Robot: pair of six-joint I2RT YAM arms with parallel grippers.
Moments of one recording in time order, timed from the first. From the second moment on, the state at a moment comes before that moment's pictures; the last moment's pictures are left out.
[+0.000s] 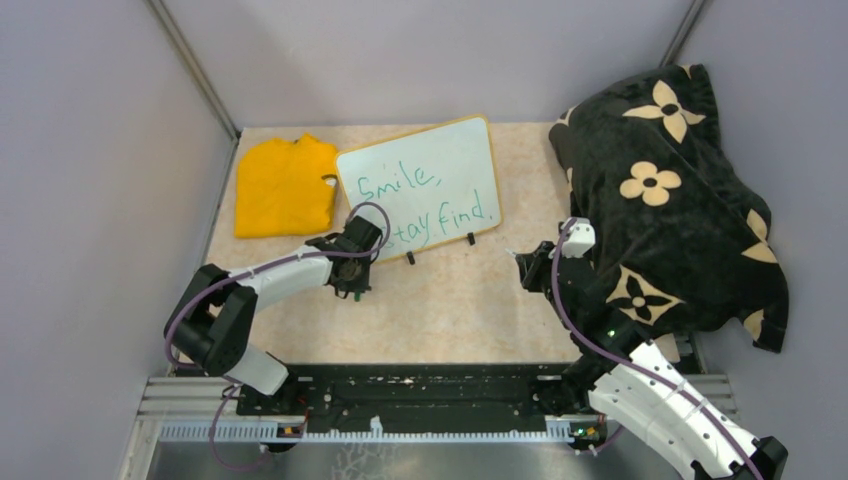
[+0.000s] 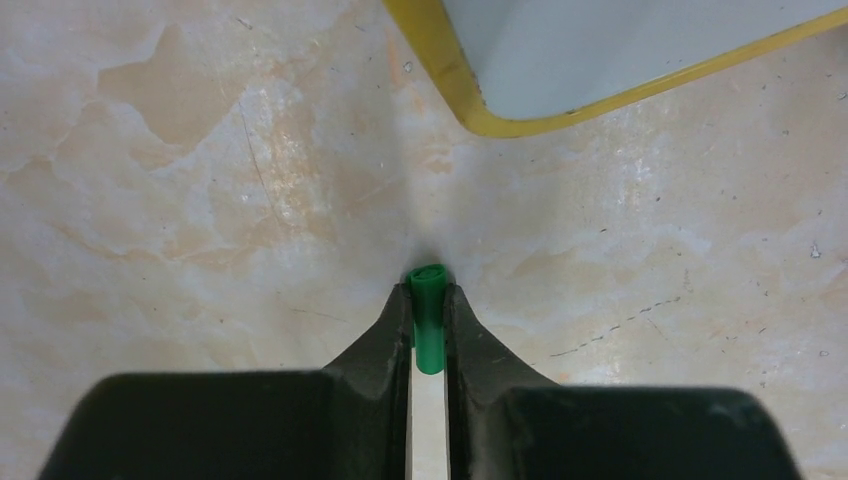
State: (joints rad) left arm -0.60 1.53 0.81 -0.48 -0.24 -0.46; right arm 0.63 0.53 0.50 -0.30 0.37 0.50
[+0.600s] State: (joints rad) left arm -0.61 1.24 0.80 -0.56 -0.21 -0.48; right arm 0.63 0.53 0.50 -0.30 0.37 0.50
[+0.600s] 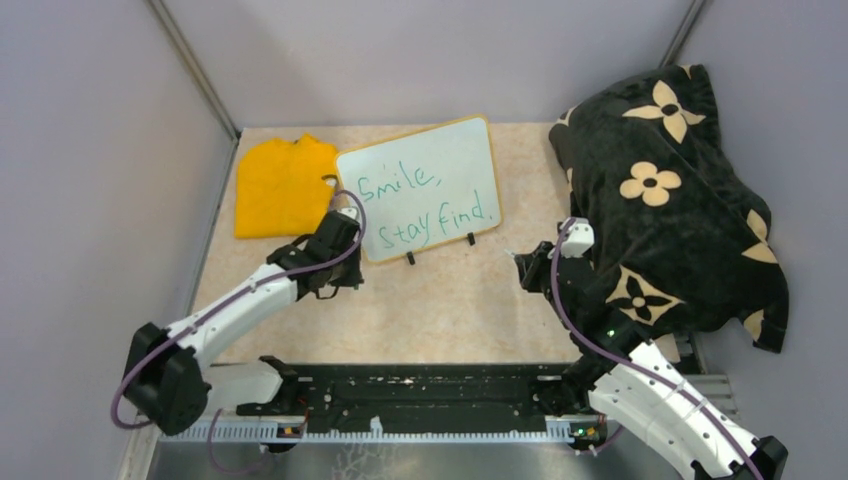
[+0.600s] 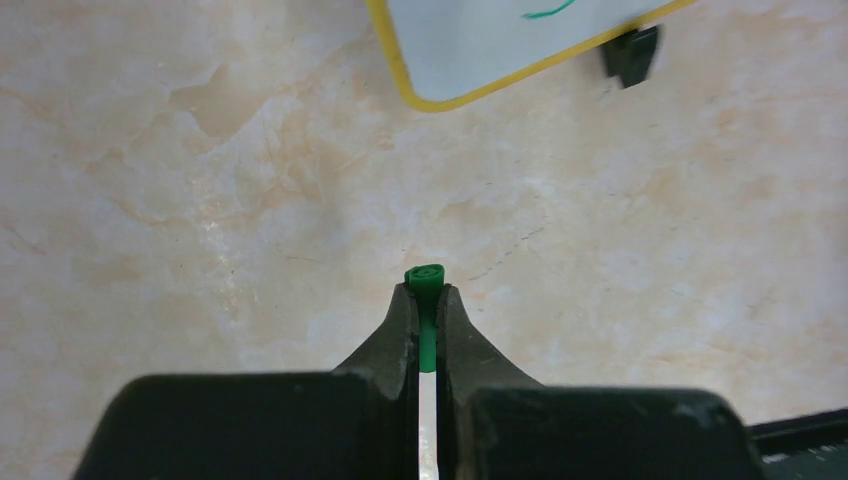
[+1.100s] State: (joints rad) left arm -0.61 0.94 0.87 -0.25 0.02 -0.56; right arm 0.85 0.78 0.72 0.02 0.39 0.36
